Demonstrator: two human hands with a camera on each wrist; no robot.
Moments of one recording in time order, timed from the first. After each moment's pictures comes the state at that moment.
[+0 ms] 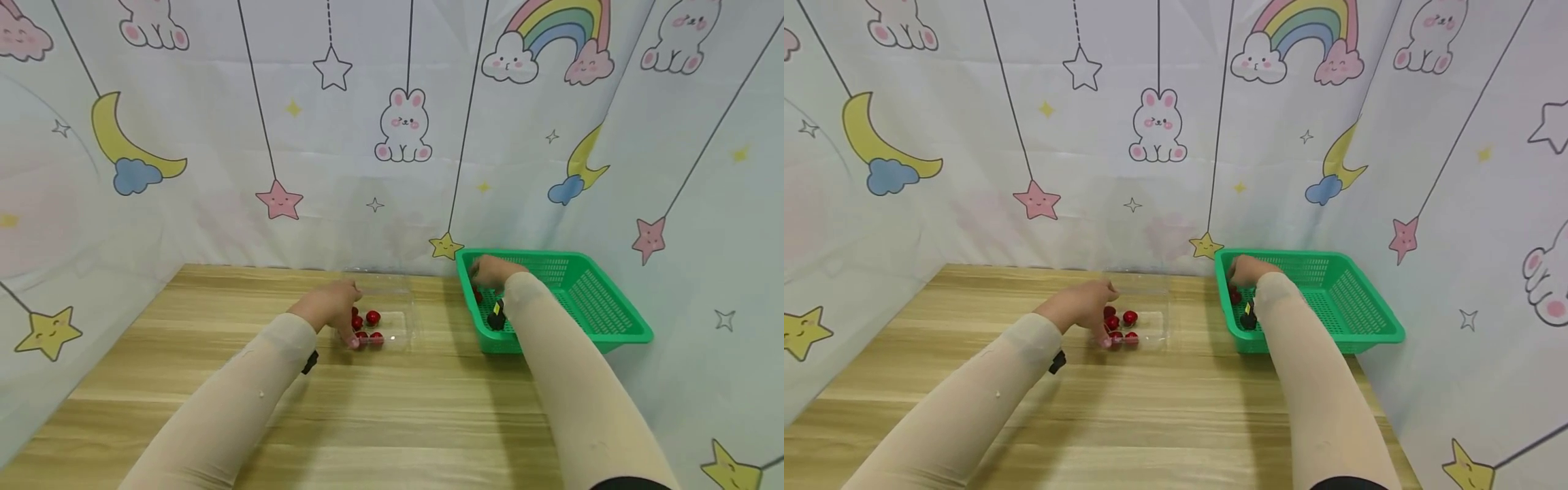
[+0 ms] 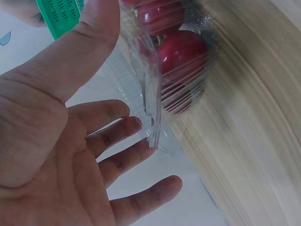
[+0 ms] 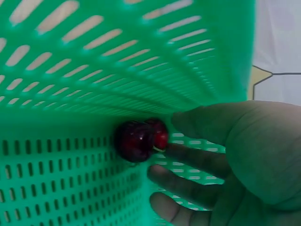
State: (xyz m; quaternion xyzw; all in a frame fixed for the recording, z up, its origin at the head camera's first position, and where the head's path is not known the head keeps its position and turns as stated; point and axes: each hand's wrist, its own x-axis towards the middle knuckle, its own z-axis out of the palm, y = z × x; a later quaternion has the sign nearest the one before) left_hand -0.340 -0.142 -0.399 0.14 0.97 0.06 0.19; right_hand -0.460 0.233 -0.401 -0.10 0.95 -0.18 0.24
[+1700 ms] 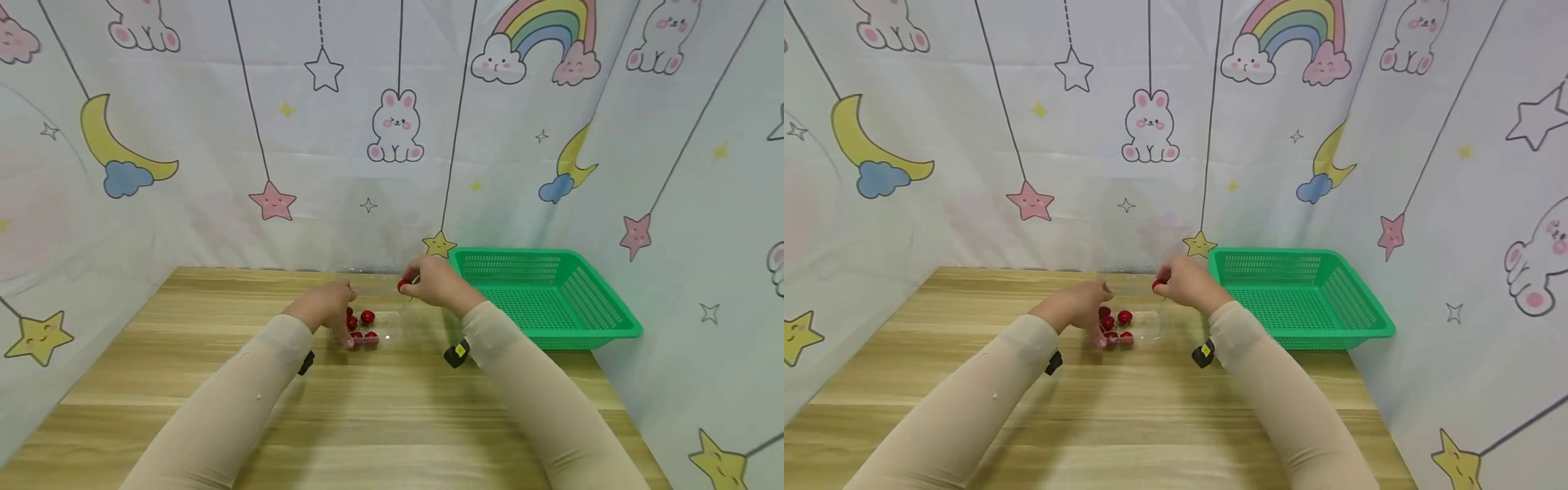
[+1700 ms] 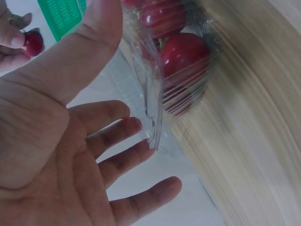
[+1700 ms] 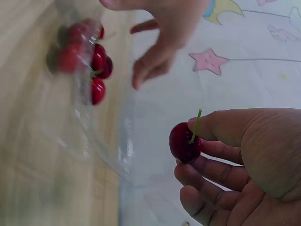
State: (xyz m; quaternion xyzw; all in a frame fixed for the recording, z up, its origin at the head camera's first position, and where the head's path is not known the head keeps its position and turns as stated) left_hand -0.339 -0.140 -0.400 0.14 0.97 0.06 0.19; right_hand -0.364 0.116 -0.375 -0.22 0.94 -0.24 0.07
